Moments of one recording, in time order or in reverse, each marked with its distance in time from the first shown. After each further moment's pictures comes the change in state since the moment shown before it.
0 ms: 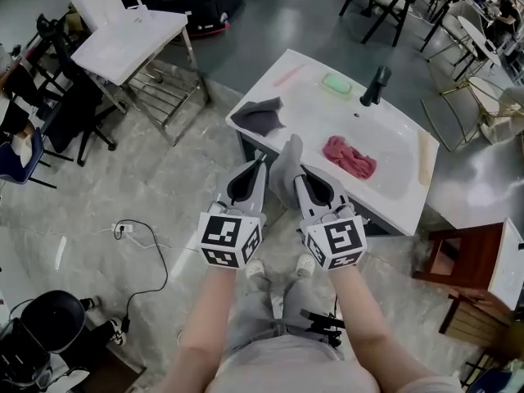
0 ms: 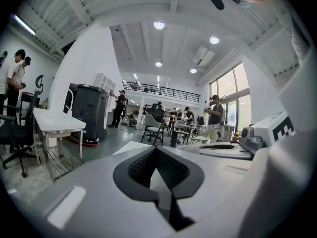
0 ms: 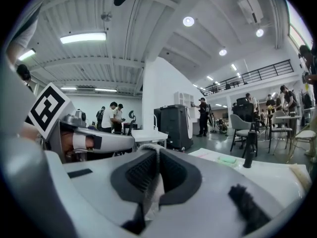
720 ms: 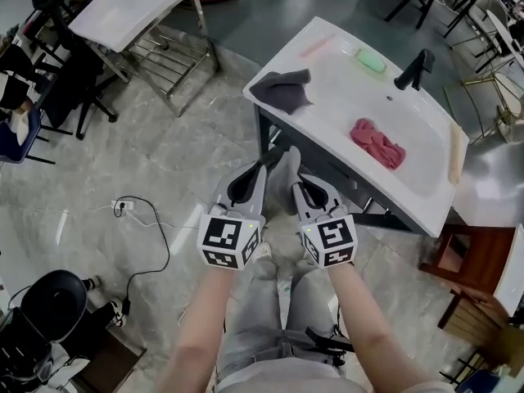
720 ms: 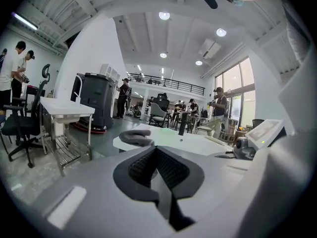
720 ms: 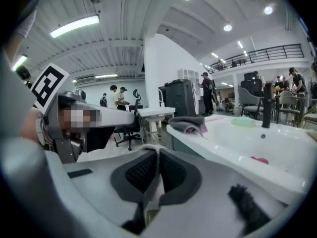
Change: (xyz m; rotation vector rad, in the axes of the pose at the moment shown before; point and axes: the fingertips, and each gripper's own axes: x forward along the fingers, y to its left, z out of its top) left arm -0.012 0.062 -0.094 -0.029 0.098 0.035; right arm 0.048 0.047 -0.137 0.059 0.239 0.082
